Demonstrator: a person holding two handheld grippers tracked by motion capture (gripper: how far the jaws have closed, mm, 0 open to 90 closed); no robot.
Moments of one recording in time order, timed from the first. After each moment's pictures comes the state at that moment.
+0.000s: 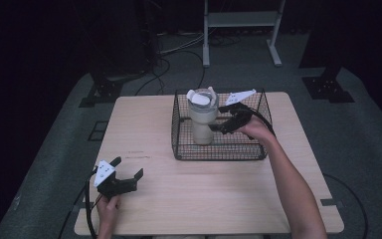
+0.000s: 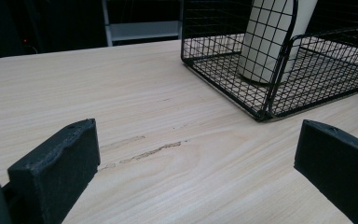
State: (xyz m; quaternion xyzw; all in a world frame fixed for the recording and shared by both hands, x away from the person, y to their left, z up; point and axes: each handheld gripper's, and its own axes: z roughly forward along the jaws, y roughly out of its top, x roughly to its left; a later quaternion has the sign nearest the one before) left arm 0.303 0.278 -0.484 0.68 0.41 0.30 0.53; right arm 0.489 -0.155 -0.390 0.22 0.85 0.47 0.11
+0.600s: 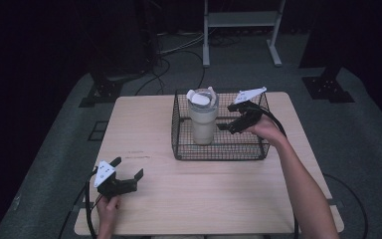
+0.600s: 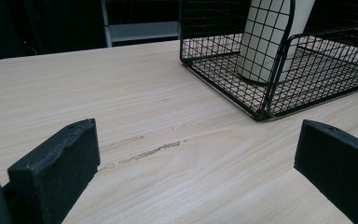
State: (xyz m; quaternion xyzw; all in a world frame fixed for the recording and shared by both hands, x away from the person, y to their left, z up) left arm 0.302 0.277 -0.484 0.69 0.40 0.30 0.53; right arm 0.471 -0.177 -0.368 0.24 0.85 0.46 0.12
